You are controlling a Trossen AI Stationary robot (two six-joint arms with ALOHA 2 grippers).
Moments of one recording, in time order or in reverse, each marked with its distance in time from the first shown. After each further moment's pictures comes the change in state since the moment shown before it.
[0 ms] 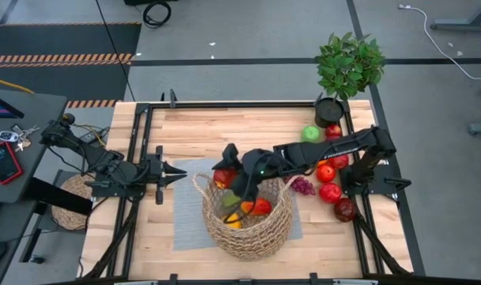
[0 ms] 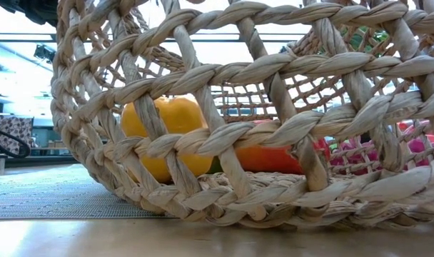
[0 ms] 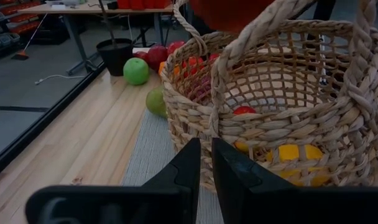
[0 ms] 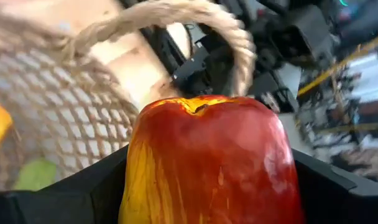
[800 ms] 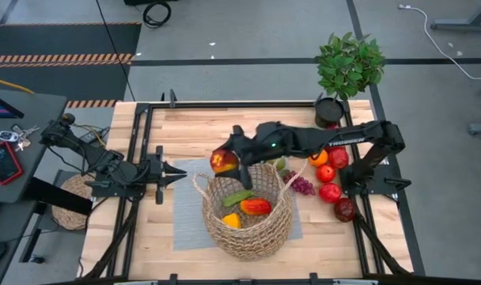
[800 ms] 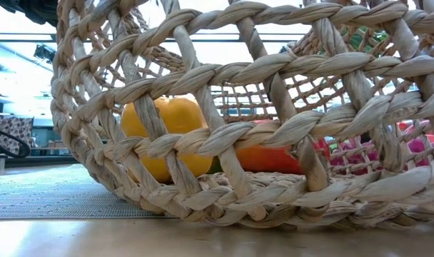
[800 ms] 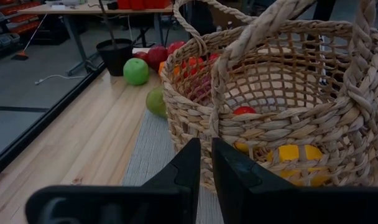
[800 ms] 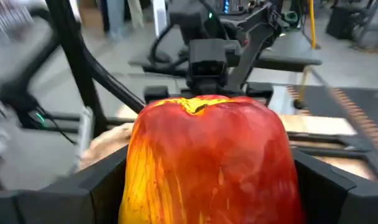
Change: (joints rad) left arm 0.000 0.000 0.000 0.000 0.000 0.001; right arm -0.133 -0.099 -0.125 0.302 -0.257 0.863
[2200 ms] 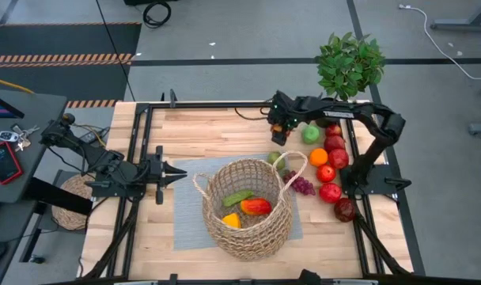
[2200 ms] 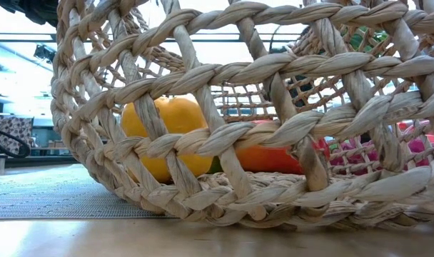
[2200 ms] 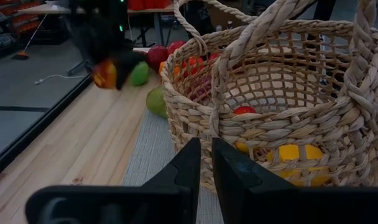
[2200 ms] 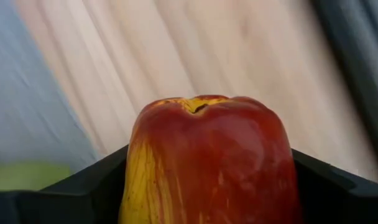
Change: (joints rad) left arm 0.000 0.000 0.000 -0.001 0.000 0.000; right arm -0.645 -0.048 -0.432 -0.500 0.055 -0.099
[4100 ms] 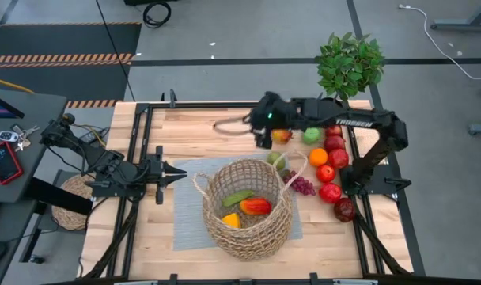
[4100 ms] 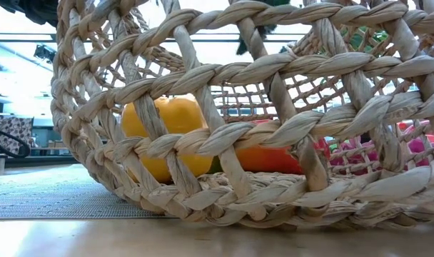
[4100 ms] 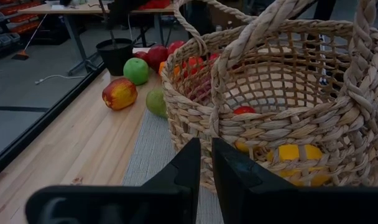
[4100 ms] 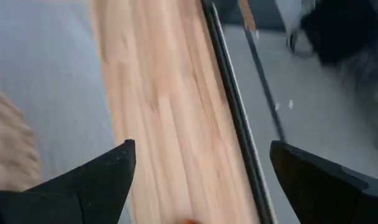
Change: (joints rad) left arm 0.000 0.000 0.000 0.000 0.000 0.000; right arm 0.356 -0.047 0.435 -0.179 0.293 -0.072
